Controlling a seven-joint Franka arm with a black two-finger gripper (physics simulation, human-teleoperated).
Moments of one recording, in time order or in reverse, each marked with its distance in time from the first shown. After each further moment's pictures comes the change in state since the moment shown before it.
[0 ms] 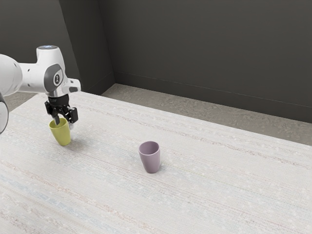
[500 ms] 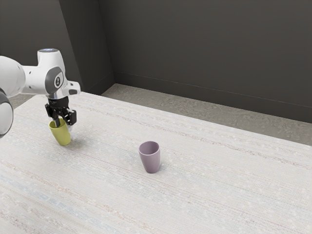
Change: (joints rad) arm 0.032 0.052 -0.014 0.040 -0.003 0.000 0.022
